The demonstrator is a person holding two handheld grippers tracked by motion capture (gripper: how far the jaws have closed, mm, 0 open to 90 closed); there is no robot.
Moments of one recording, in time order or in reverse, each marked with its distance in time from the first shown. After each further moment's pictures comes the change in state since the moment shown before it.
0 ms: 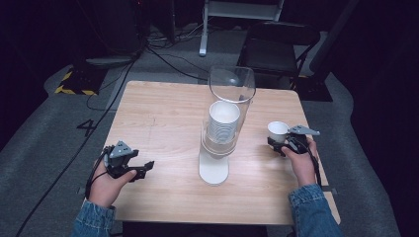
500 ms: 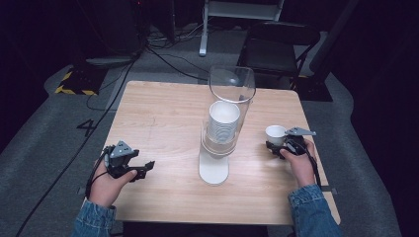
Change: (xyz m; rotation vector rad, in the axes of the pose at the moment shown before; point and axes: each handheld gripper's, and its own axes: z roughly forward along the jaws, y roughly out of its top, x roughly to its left) left arm 0.000 0.001 0.001 0.003 -0.007 0.007; right arm 0.001 -0.007 0.005 0.077 0.016 -0.018
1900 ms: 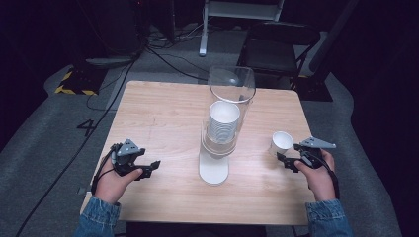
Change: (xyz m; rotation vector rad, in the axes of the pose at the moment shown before) left arm -0.007 0.008 0.010 0.012 -0.043 0.040; right arm 0.017 -0.010 -0.076 -0.014 -0.015 0.002
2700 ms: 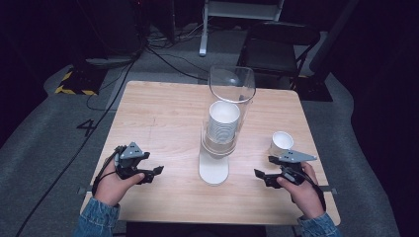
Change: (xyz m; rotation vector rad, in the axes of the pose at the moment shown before) left arm -0.009 0.000 0.001 0.033 -0.059 0.064; right arm 0.080 -0.005 -0.004 -0.001 0.246 -0.103
